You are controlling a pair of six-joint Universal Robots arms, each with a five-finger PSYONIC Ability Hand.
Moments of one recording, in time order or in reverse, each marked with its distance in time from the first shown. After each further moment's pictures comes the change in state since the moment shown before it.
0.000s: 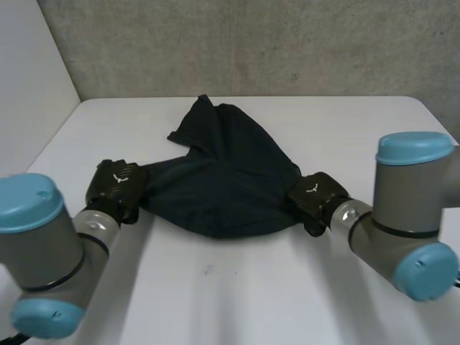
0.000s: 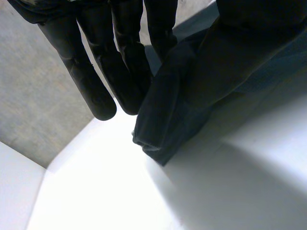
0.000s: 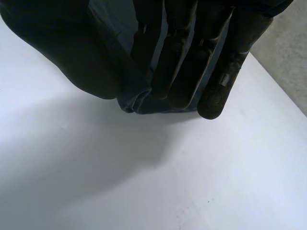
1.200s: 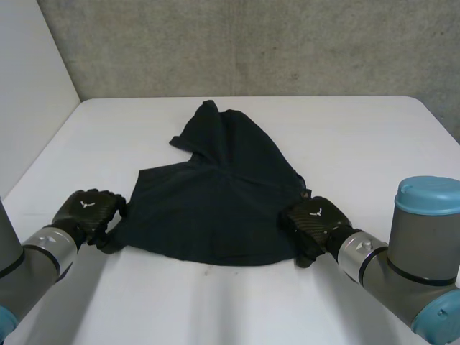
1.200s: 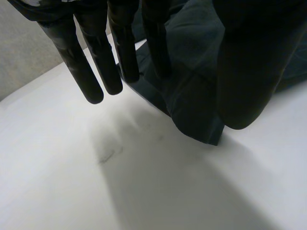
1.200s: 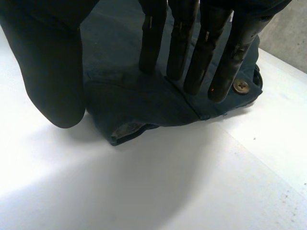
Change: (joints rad) left arm 0.312 0.028 -0.129 -0.140 0.314 -0.084; right arm -0.063 -0.054 0.291 -0.268 -0.154 0.242; left_hand -0.562 -0.627 -0.622 -0.618 -0.582; right_hand -0.461 -0.573 -0.573 -0.588 -0.566
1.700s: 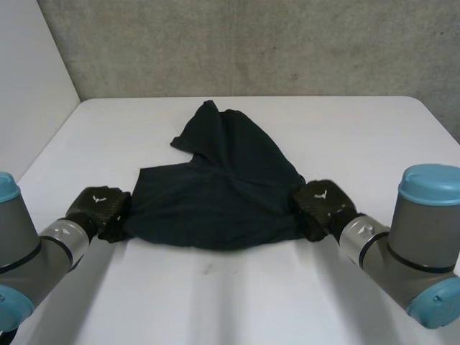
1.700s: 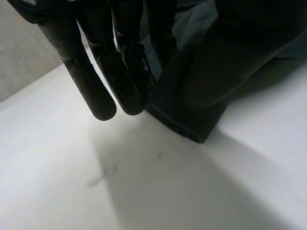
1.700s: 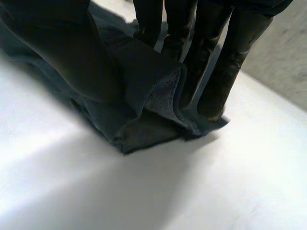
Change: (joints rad) left arm -0.041 -0.092 0.088 0.018 -0.001 0.007; right arm -0.007 -0.013 -0.050 -0.036 0.033 0.017; left_hand 0.545 0.620 0.614 0.614 0.578; right_hand 0.432 0.570 0.566 0.585 0.544
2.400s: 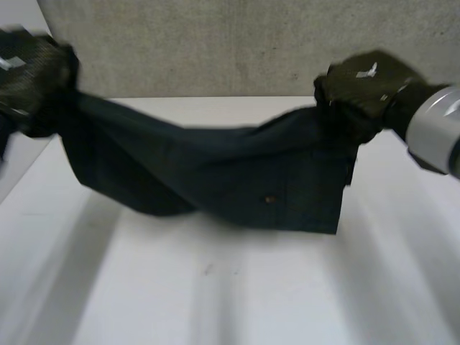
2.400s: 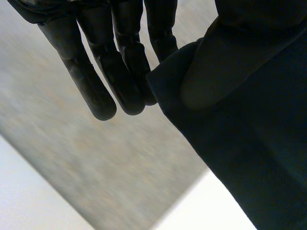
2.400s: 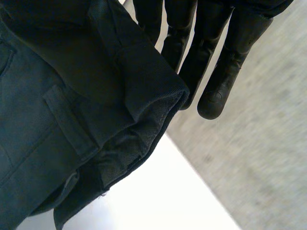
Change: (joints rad) left arm -0.077 0.640 0.153 -0.196 -0.050 -0.003; right arm -0.005 -0.331 -0.480 0.616 0.010 -0.154; left_hand 0.000 0.004 0.004 0.004 0.000; right_hand 0.025 -0.001 0.007 0.004 0.000
